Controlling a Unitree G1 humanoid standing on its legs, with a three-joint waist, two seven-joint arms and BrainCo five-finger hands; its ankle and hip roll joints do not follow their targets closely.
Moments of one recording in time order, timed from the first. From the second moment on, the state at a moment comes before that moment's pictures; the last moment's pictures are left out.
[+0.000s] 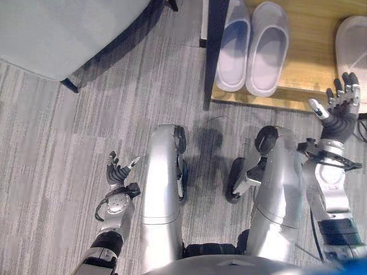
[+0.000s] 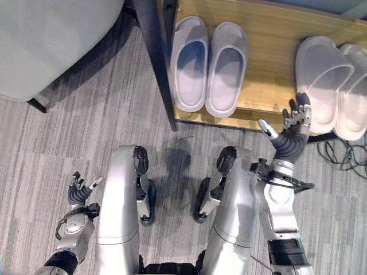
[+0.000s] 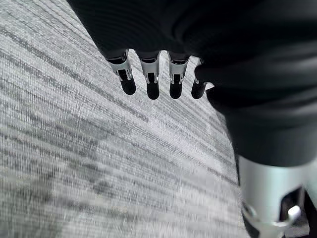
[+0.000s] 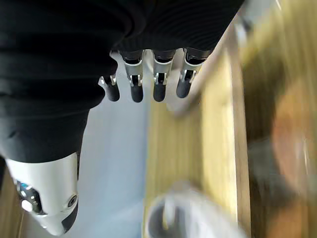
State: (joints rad) left arm -0.10 0.32 -0.07 0.71 -0.48 -0.40 0.40; right arm -0.09 -0.39 -0.11 -0.11 0.33 -0.38 -0.44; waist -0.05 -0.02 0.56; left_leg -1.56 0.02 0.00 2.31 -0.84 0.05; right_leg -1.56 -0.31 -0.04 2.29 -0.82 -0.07
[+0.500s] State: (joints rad) left arm -0.09 0.33 -0.06 0.71 -0.48 -0.40 0.42; right arm 0.06 -0.33 -0.22 0.35 0.15 -0.35 -0.61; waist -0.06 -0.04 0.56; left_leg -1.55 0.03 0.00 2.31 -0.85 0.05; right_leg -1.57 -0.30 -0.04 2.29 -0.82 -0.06
